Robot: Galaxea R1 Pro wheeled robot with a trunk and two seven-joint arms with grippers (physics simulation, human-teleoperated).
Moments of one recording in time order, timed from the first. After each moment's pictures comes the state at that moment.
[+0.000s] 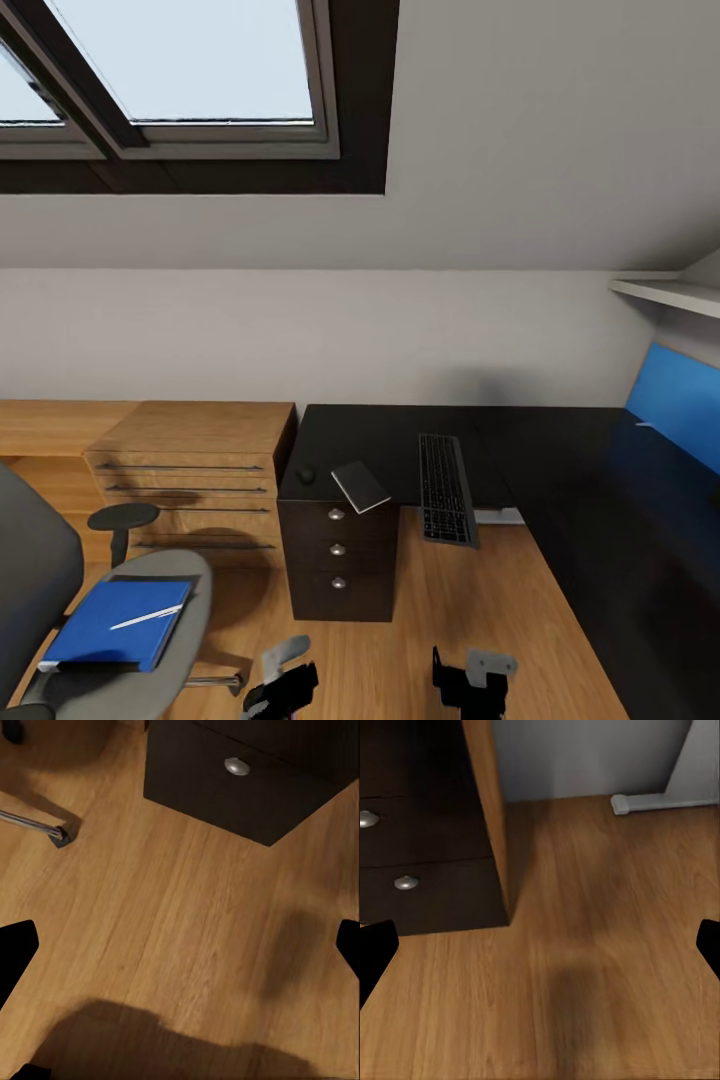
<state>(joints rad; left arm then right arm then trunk) -0.40 -0.15 -0.41 -0.35 0.67 -0.09 0.32 -0.38 0.07 0.46 -0.23 -0.44 -0.50 -0.22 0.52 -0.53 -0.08</state>
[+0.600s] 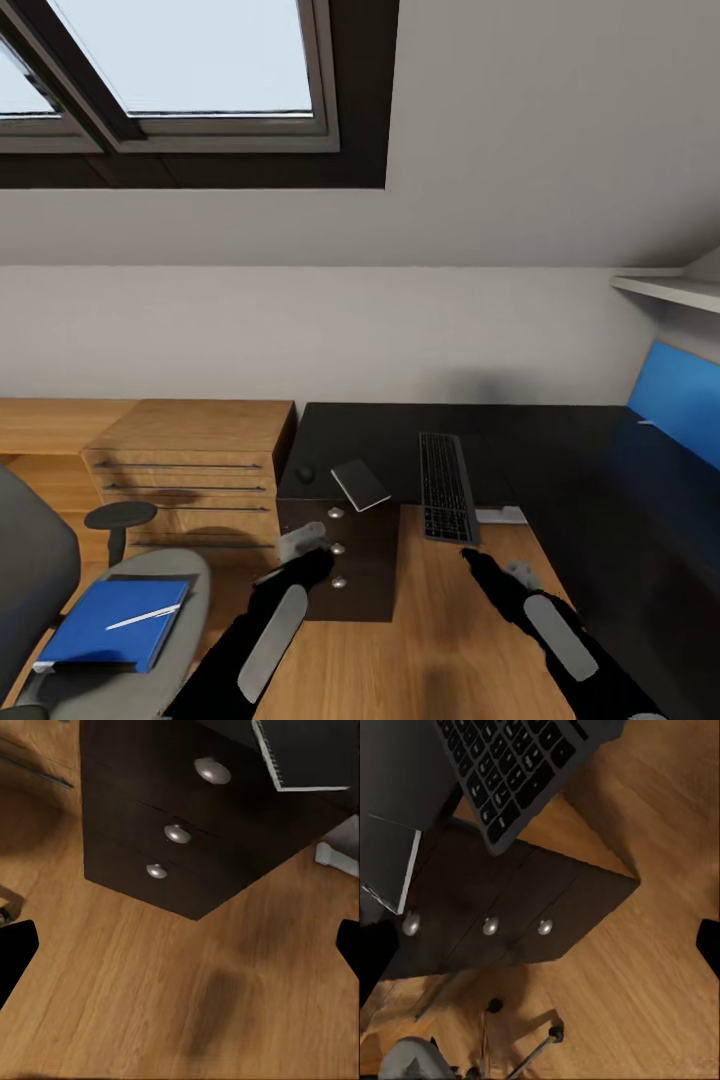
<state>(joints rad) -0.40 -0.14 -0.35 -1.07 0.68 0.38 0.61 -0.42 -0.15 0.21 -0.82 -1.23 0.22 -0.20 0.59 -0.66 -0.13</state>
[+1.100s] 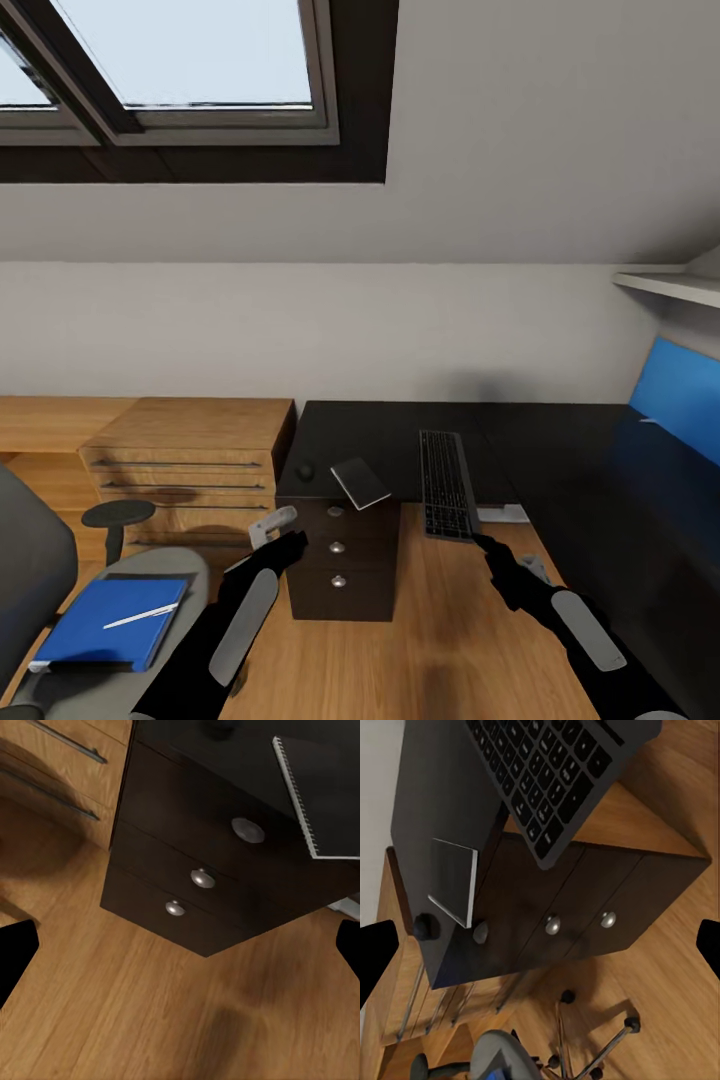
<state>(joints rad) -0.40 -0.09 -0.25 -1.15 0.69 0.39 0.61 -0.43 -0.17 0.04 -0.80 -1.31 0.36 -0.05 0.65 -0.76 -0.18</state>
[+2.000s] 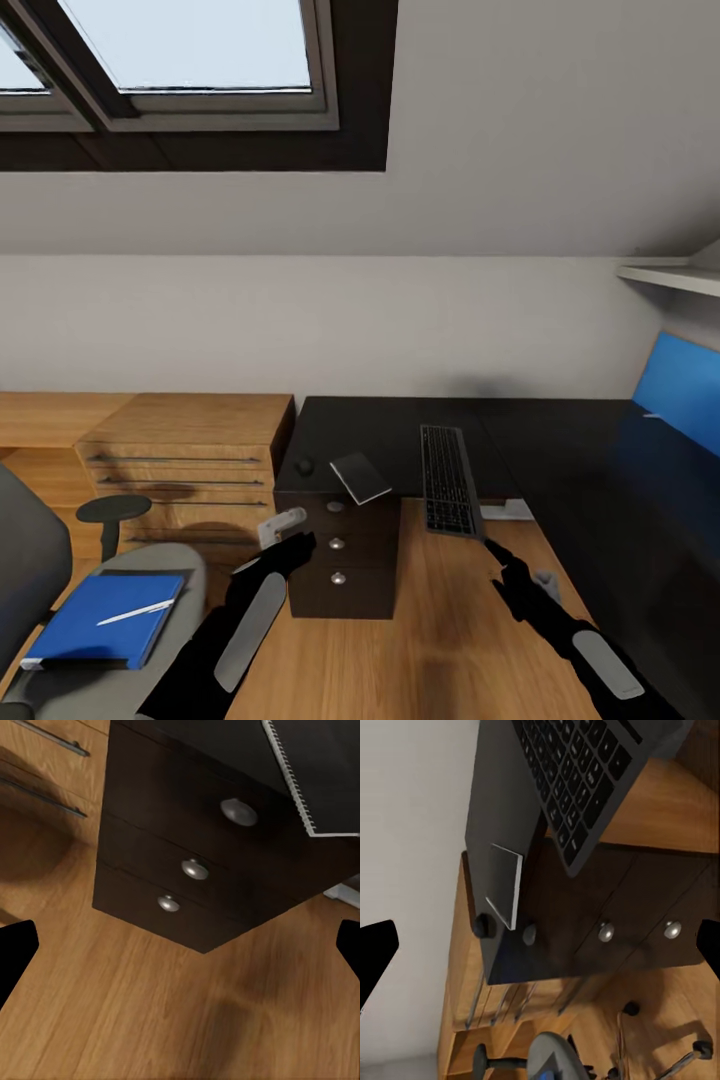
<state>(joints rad) -0.40 -0.08 -0.31 -1.16 0.69 0.39 0.61 -0.42 -0.20 0.02 -0.58 -1.32 0.35 0.42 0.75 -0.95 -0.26</state>
